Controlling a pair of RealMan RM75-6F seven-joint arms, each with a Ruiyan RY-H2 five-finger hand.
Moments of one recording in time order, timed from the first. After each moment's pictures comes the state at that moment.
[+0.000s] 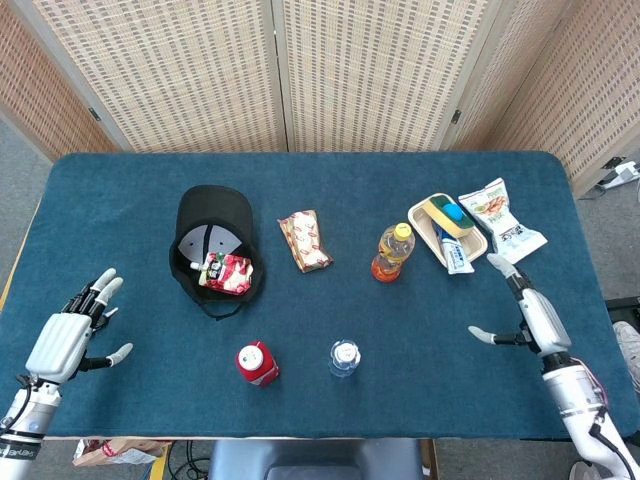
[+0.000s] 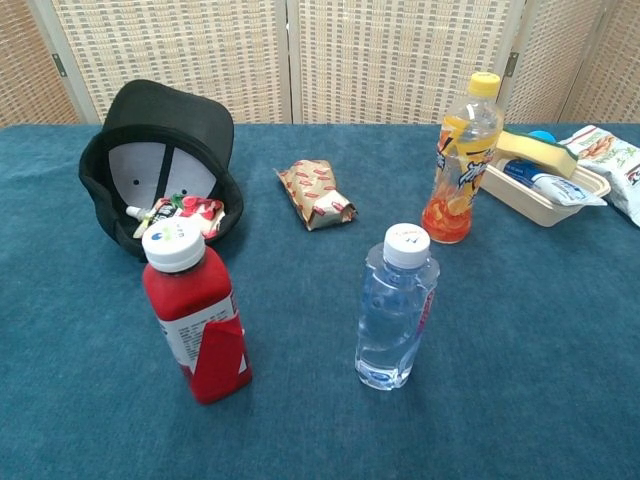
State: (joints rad) left arm -0.29 -1.10 0.01 -1.68 1.48 1.38 -0.08; right arm 0.27 -1.11 0.13 -1.73 -1.39 1.16 0.52
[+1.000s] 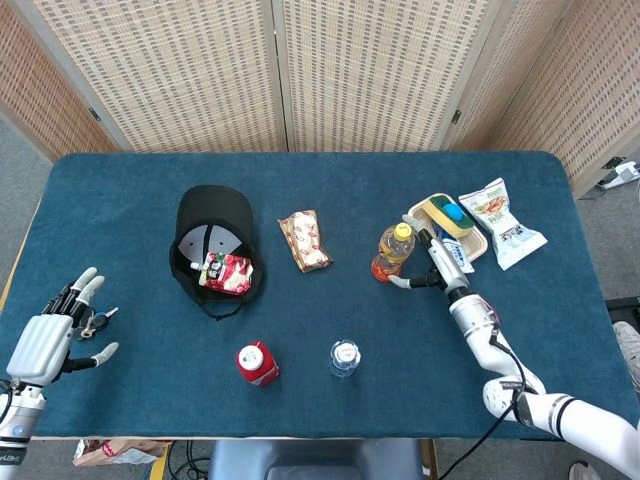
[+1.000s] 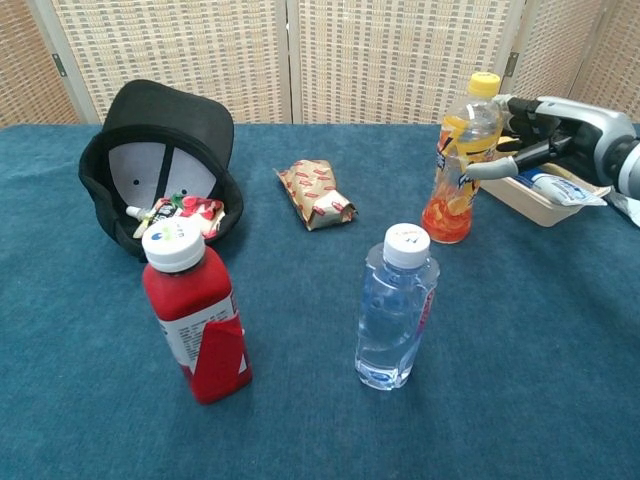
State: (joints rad) left arm -0.24 -1.06 -0.03 -1.70 1.46 1.38 -0.09; right arm 0.62 -1.51 0.31 -1.30 -1.22 0.81 0.69
